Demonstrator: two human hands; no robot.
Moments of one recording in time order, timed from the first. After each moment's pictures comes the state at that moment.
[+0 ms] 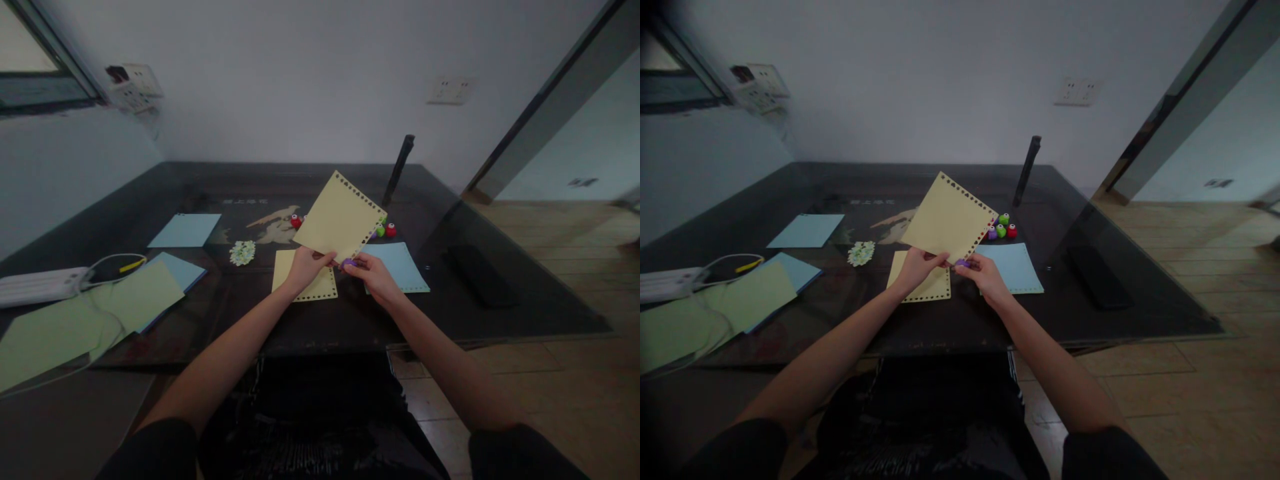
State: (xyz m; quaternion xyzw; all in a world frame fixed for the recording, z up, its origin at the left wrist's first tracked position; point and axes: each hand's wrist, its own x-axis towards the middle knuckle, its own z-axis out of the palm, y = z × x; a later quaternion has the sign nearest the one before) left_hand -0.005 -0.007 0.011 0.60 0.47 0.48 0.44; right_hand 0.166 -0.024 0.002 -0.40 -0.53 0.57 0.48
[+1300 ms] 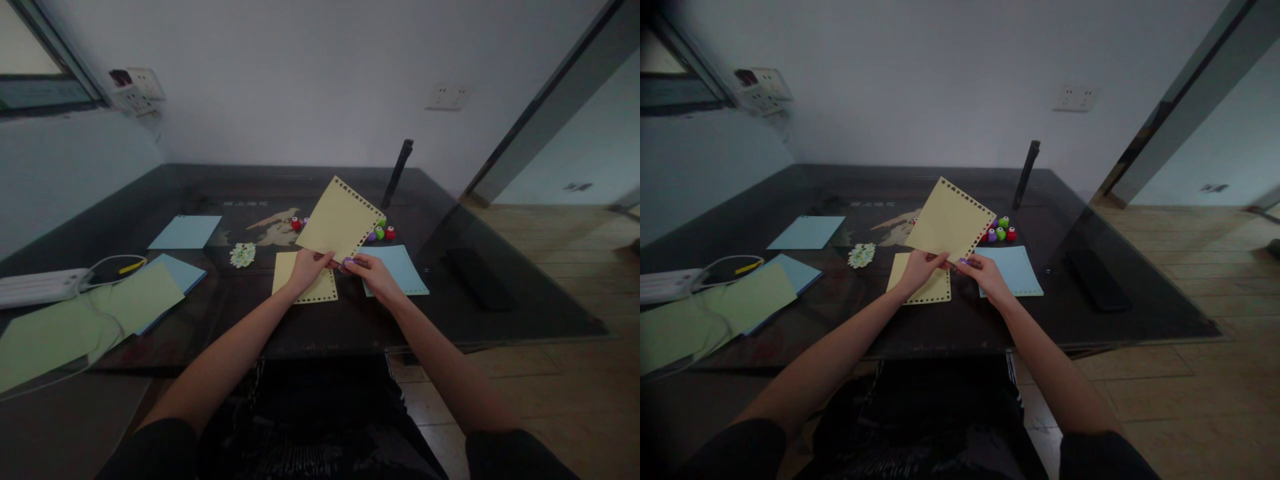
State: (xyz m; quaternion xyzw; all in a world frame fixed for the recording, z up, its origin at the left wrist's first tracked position) left_hand -0.004 0.000 0.003 0.61 0.48 0.46 0.42; right_hand 0.171 -0.015 -0.001 -0.41 -0.53 0.57 0.47
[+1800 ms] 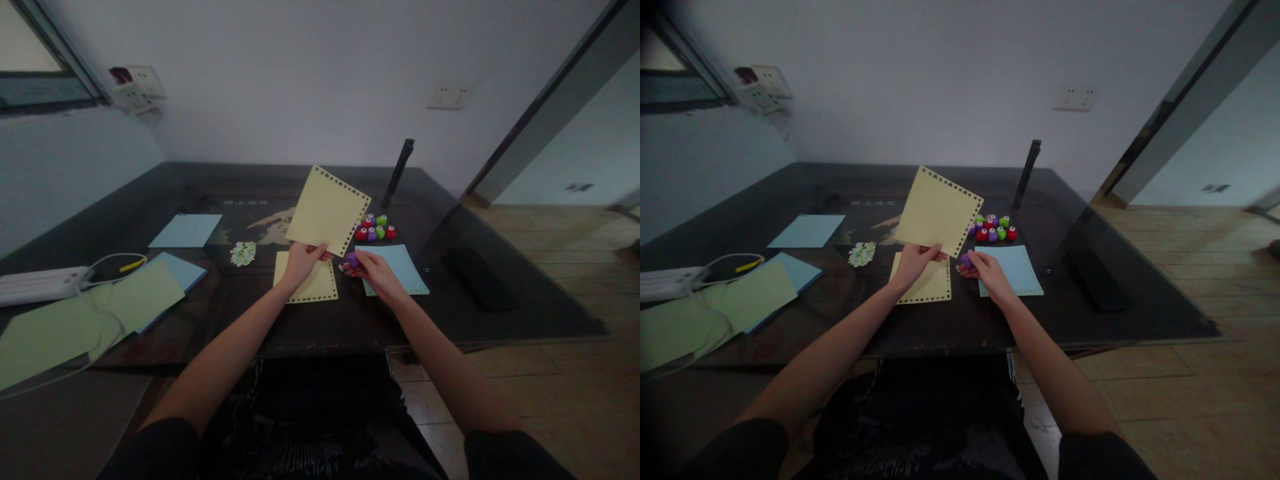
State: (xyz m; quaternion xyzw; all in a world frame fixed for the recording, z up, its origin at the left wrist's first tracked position) left_hand -0.013 0.007 0.009 0.58 0.49 0.50 0.42; right_hand 0.172 -0.014 0.005 -0.45 -0.50 0.58 0.46
